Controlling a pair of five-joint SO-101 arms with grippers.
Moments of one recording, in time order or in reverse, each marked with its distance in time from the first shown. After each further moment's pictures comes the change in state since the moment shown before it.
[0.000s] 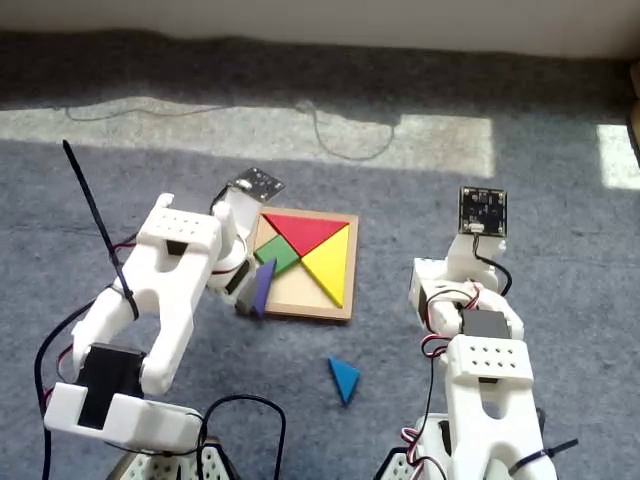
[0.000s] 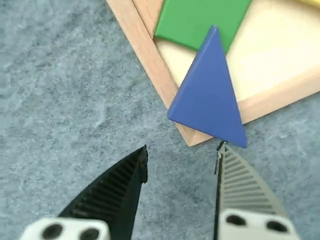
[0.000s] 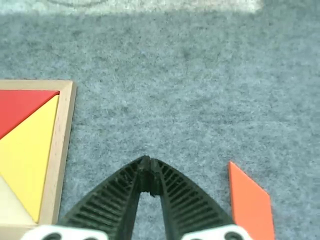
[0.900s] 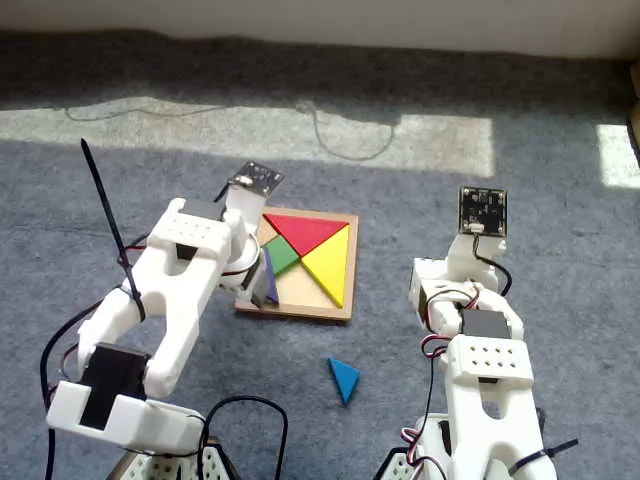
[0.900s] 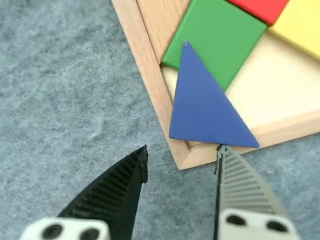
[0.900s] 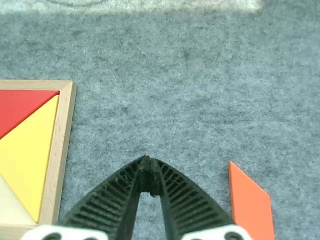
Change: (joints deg) left arm 2.7 0.0 1.3 -5.3 10.6; right arm 0.0 0.0 0.0 0.0 0.0
